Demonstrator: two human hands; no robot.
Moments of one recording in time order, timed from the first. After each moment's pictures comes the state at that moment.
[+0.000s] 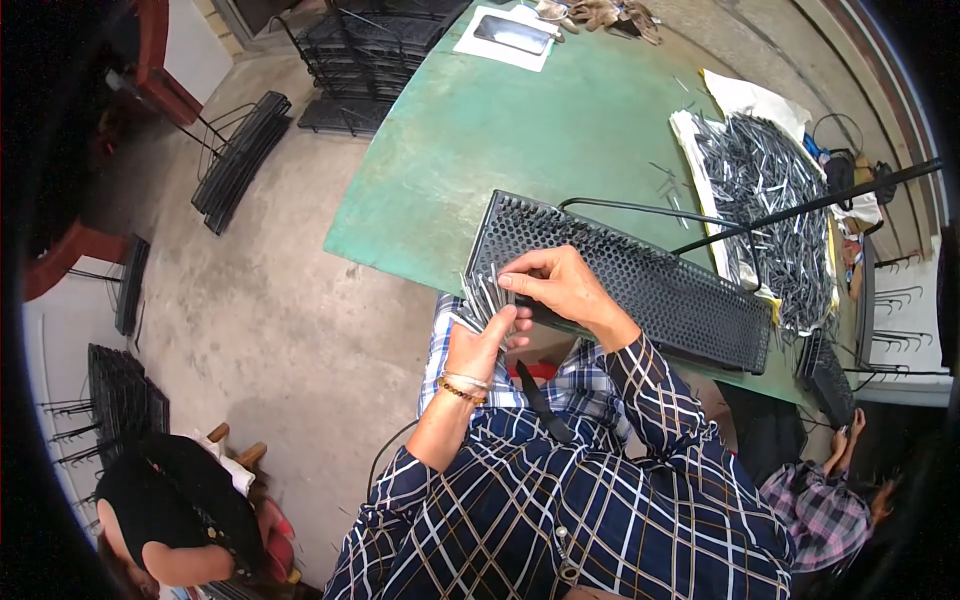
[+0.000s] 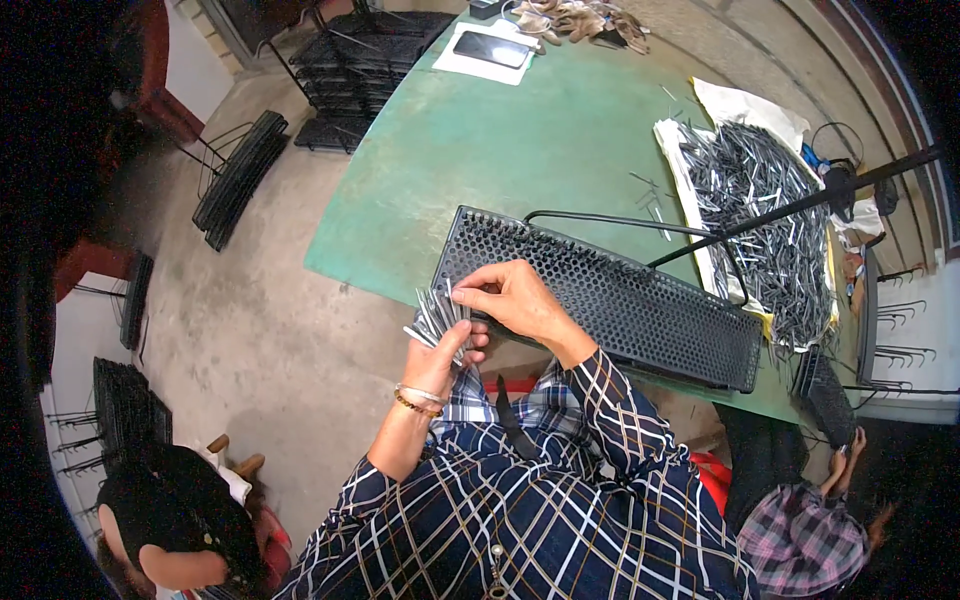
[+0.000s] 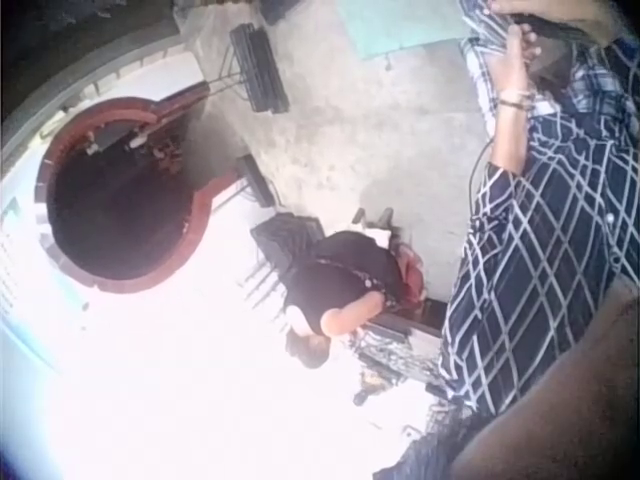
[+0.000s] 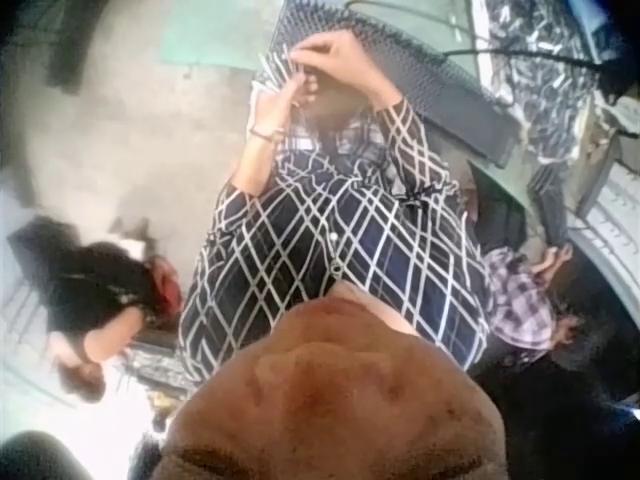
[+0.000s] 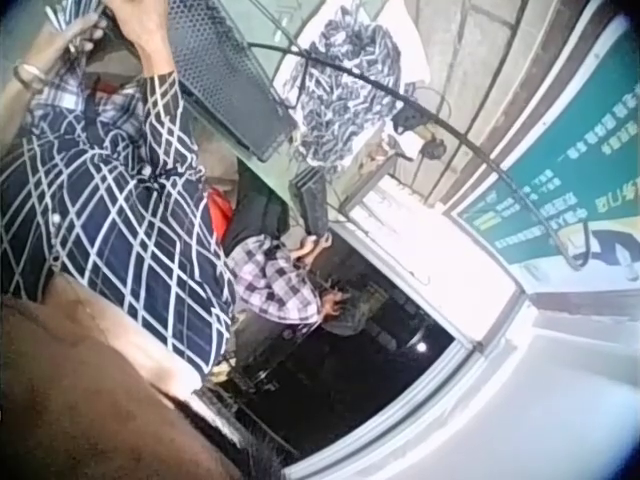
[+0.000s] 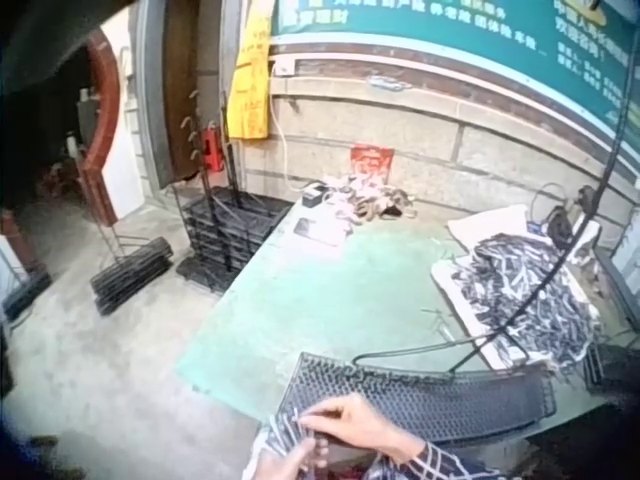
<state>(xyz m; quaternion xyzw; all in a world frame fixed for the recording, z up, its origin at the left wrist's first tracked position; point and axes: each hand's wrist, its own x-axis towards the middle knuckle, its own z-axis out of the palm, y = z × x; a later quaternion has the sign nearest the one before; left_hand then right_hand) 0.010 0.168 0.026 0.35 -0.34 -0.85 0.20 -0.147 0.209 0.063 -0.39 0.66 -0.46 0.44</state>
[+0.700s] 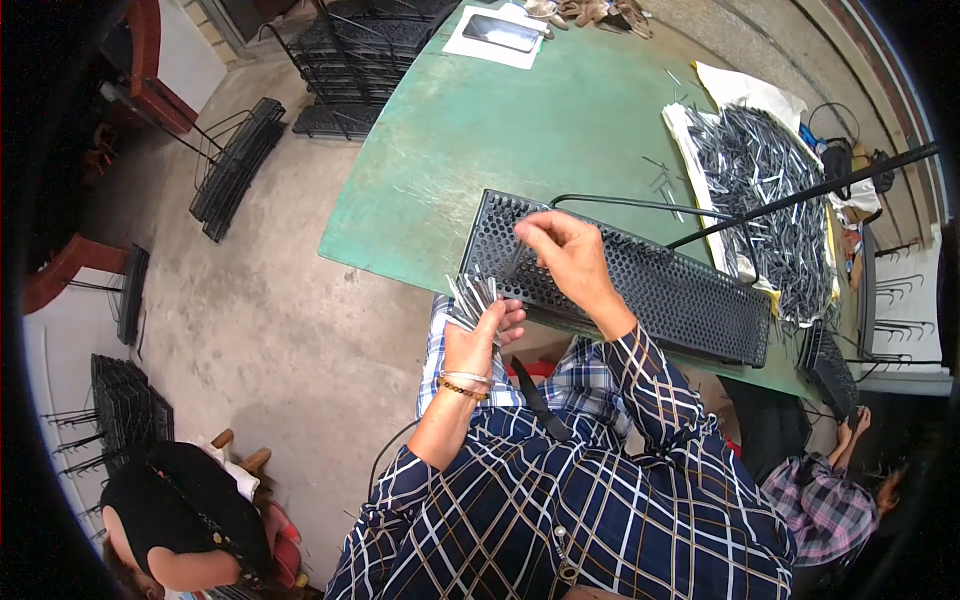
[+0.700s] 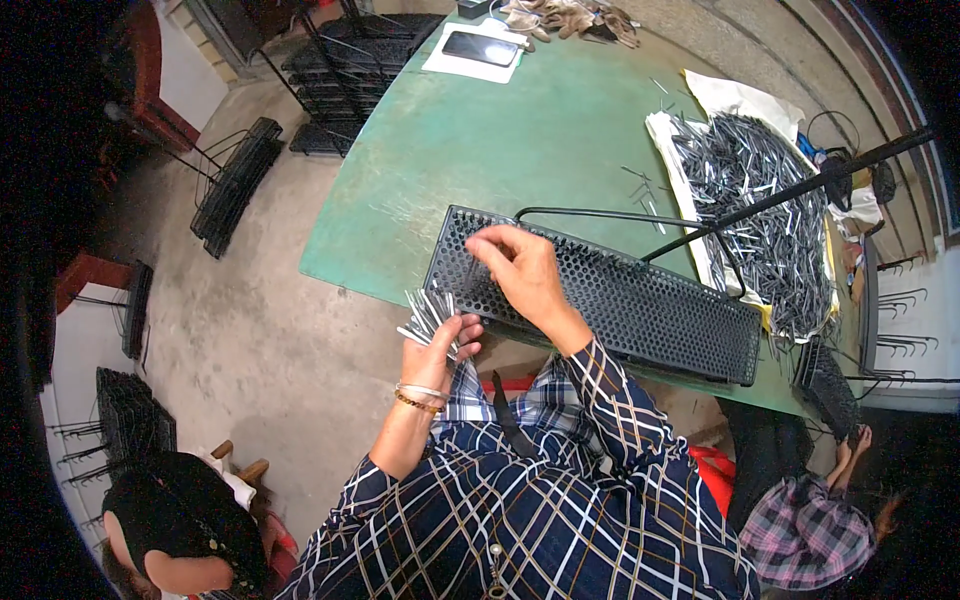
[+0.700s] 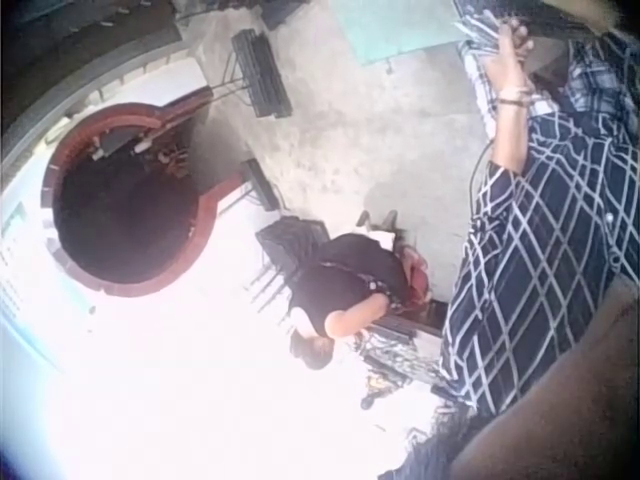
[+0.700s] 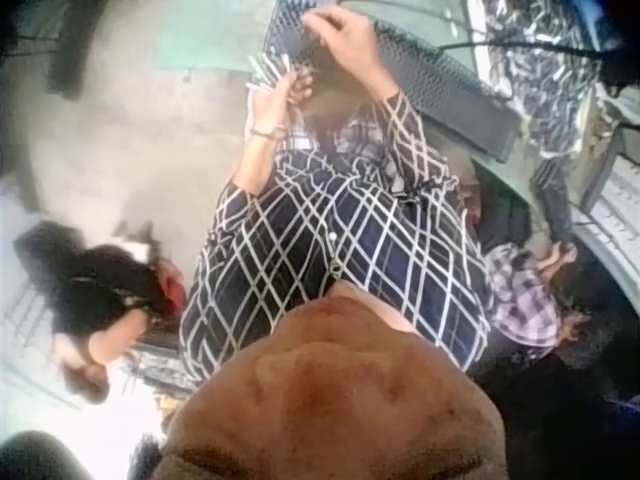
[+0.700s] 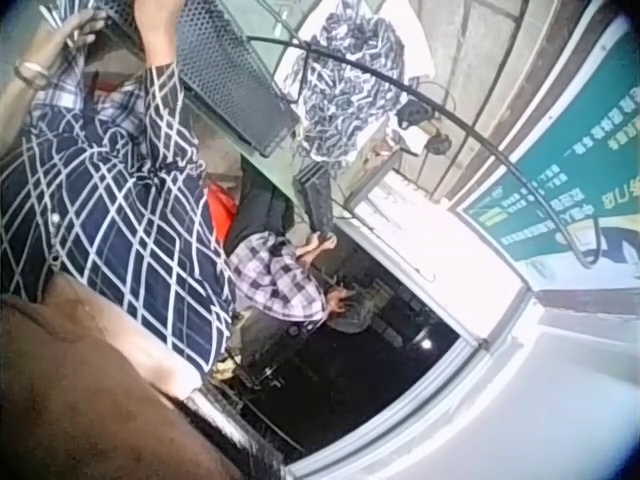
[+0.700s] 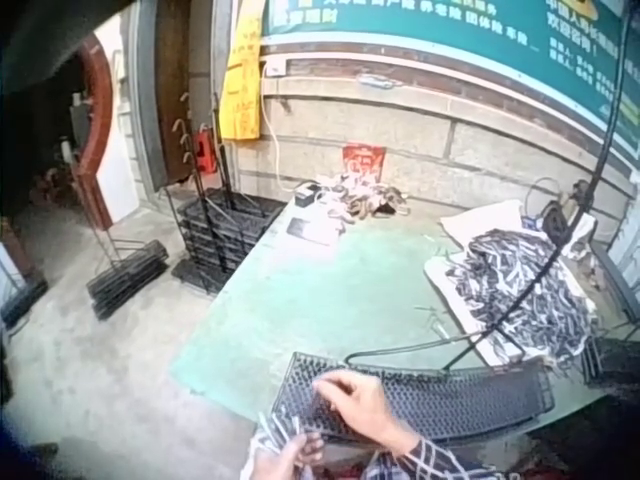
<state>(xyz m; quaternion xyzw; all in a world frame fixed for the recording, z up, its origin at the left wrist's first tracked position) 0.003 0.172 0.026 0.40 -0.29 -0.84 0.23 -0.156 0.202 0.066 -0.35 0.69 -0.57 0.27</state>
